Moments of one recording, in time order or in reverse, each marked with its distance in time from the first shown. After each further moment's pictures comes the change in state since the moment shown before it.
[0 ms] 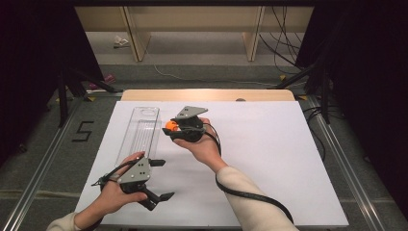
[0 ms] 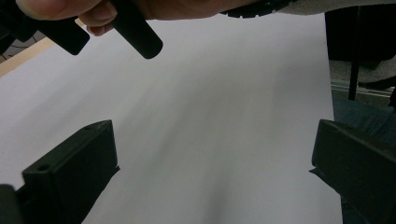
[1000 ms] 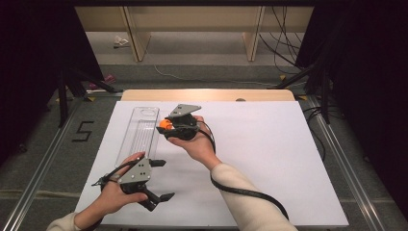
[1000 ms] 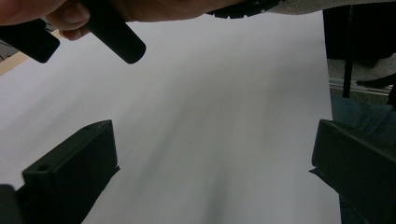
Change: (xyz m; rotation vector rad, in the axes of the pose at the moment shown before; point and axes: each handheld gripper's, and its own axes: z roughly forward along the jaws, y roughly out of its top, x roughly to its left) left arm -0.001 0.000 0.001 0.003 -0.008 0.006; right arm 0.006 0.011 0.013 -0.001 0.019 -0.015
